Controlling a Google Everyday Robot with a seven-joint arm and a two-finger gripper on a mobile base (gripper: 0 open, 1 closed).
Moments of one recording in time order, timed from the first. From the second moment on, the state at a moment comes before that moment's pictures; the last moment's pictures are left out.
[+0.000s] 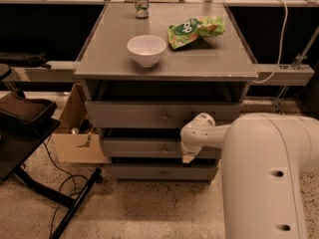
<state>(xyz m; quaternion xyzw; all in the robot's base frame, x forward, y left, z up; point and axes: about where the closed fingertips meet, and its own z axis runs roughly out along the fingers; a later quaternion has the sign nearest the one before) 0.680 -0.129 0.395 -0.67 0.73 -0.08 0.12</state>
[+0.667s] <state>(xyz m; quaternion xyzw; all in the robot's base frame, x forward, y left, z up) 0.671 -0.141 0.400 -0.67 0.73 -0.08 0.11</state>
